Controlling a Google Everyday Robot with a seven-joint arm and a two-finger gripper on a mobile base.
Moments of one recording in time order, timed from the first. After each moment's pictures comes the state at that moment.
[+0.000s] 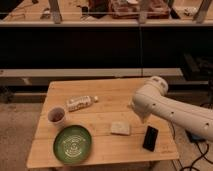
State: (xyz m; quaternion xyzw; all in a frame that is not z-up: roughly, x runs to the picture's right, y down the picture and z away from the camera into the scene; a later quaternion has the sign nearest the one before) arm 0.158 0.118 0.721 -0.18 -0.06 -0.35 0.92
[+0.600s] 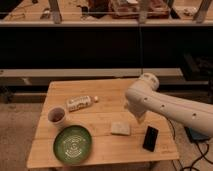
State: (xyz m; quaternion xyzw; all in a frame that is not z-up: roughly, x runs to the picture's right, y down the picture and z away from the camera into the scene) arm 0.144 0.127 0.733 -0.26 -0.05 -0.29 0.92
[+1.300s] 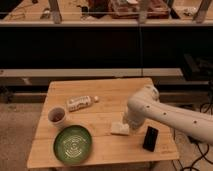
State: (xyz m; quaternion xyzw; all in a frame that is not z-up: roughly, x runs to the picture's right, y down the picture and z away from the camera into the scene) arm 0.122 0.190 0.736 -0.28 -0.12 -0.17 0.94
